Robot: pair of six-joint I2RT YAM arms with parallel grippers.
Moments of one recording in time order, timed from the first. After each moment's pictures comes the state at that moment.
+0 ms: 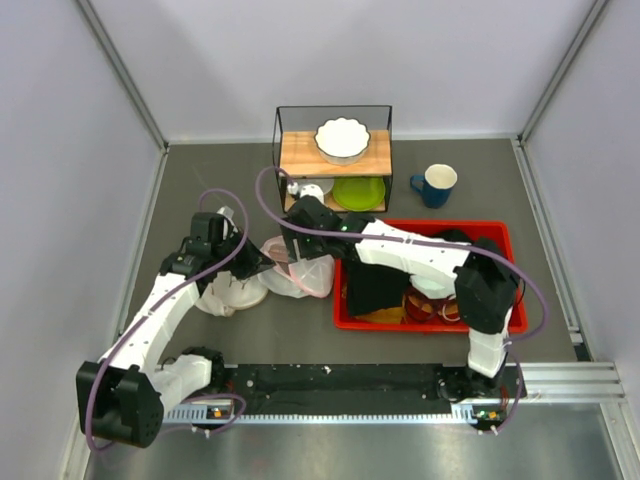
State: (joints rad) left arm -0.19 1.03 0.74 -0.52 0.38 -0.81; right arm 1.00 1.87 1.56 -0.51 0.24 0.55
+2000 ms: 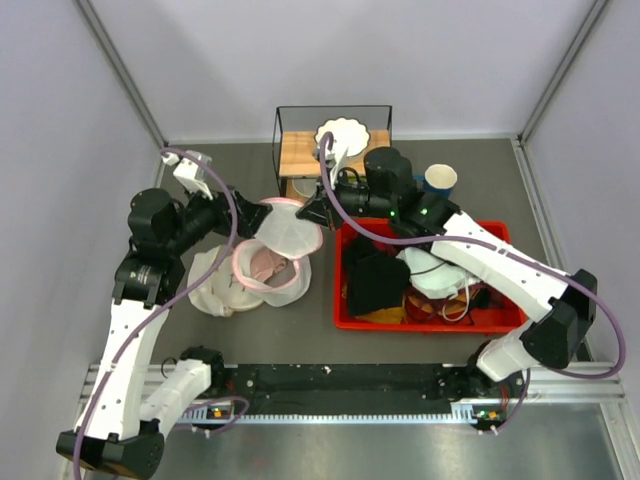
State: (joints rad) left arm -0.15 0.85 1.10 -0.42 0.44 -0.31; right arm 0.85 1.47 1.46 -0.22 -0.40 0.11
